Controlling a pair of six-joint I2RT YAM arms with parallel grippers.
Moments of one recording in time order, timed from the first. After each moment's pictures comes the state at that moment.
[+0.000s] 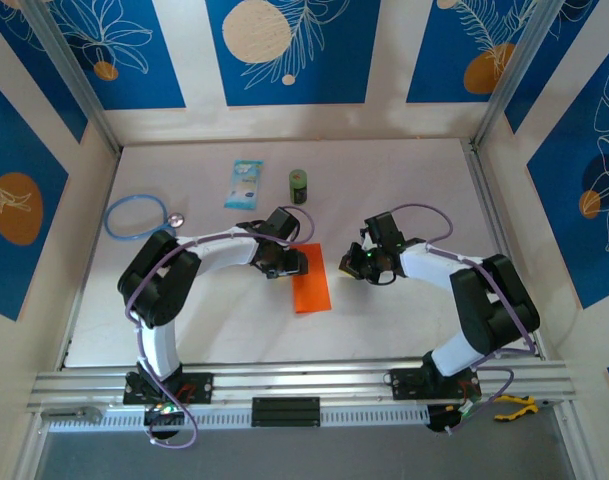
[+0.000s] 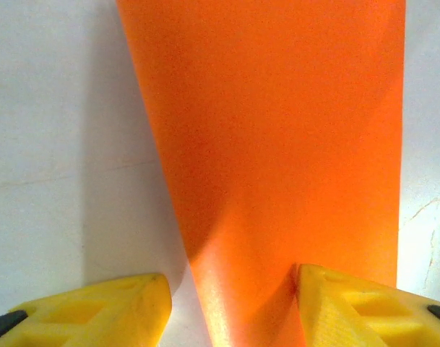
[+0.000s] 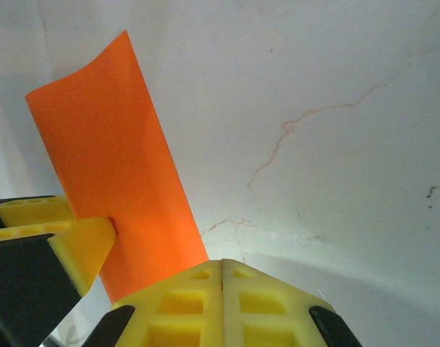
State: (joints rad) left arm -0.70 1.88 1.15 -0.47 0.21 -0.68; right arm 0.40 1.54 0.73 -0.23 -0.43 0.84
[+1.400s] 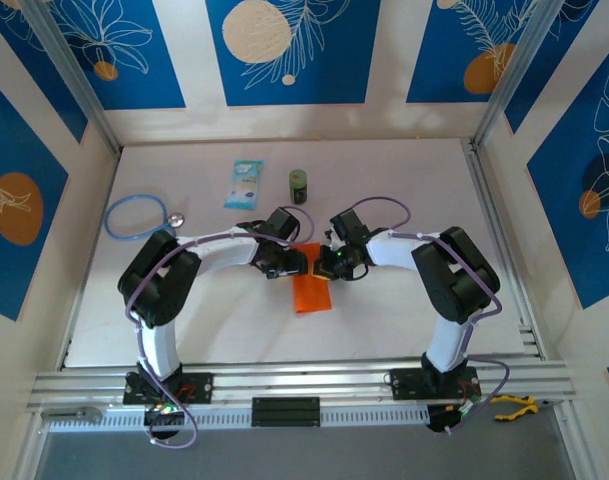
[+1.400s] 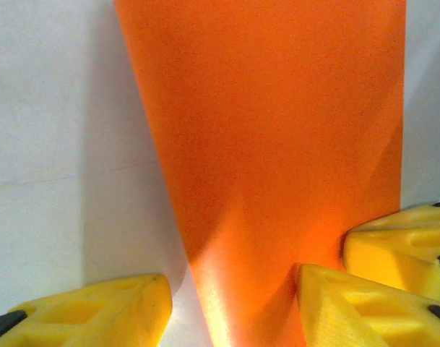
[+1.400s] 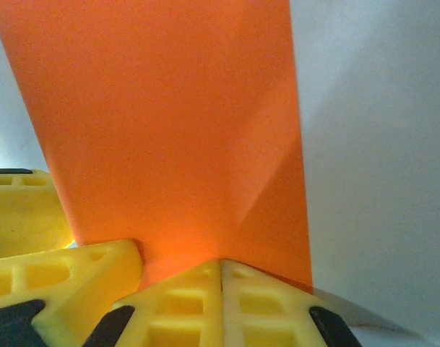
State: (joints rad) left arm -0.70 1.88 1.15 -0.47 0.20 -0.68; right arm 0.55 1.80 0.93 -0.26 -0.46 0.74
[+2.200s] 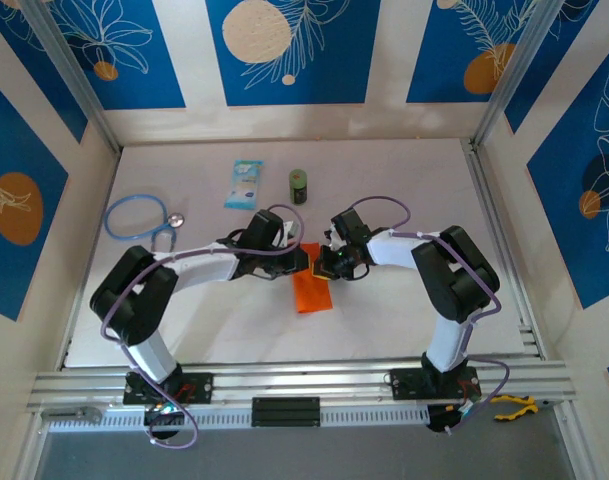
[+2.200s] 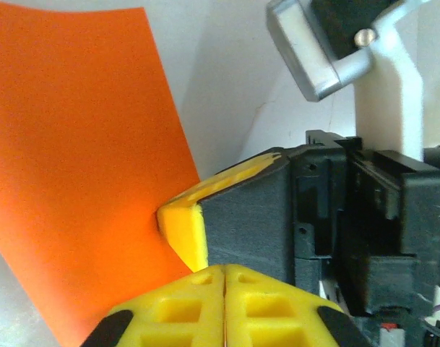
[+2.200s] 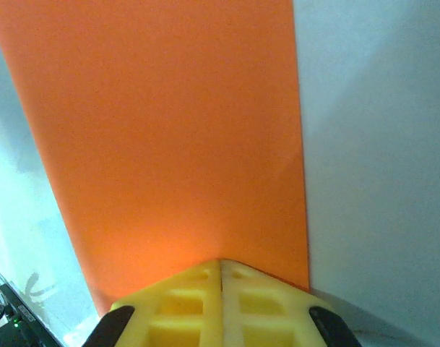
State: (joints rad) left arm -0.67 1.71 0.91 -0.02 0.47 -0.79; right arm 0.54 1.81 0.93 -0.26 -0.49 0.70
